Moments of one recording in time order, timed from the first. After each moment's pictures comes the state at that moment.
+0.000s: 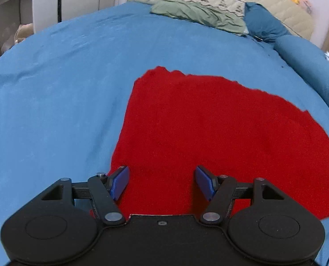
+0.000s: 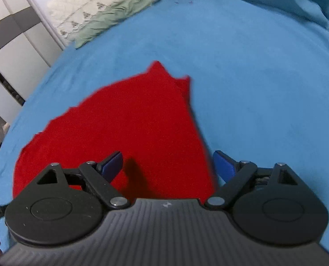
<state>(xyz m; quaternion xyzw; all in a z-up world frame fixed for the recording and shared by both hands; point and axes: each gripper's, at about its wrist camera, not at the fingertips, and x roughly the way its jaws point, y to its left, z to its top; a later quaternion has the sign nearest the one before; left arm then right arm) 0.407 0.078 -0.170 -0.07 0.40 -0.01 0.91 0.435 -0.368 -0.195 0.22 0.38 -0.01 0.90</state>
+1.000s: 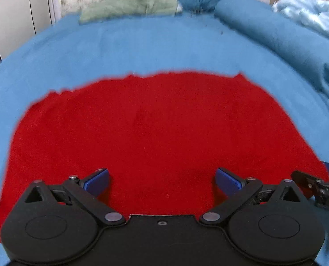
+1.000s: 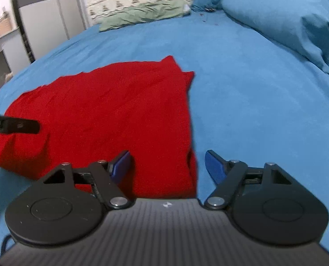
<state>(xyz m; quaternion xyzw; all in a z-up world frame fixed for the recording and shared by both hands) 0.430 -0.083 -0.160 0.03 0.43 -0.11 0.89 0.362 -0.344 -0.211 0.04 0.33 0.03 0.94</state>
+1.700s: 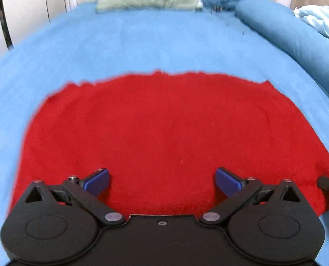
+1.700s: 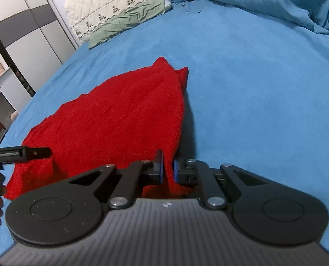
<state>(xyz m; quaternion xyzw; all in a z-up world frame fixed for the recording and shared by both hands) 0.457 -0.053 -0.157 0.00 0.45 -0.08 0.89 0.374 -0.363 -0.201 0.19 0.35 0.01 0.92</state>
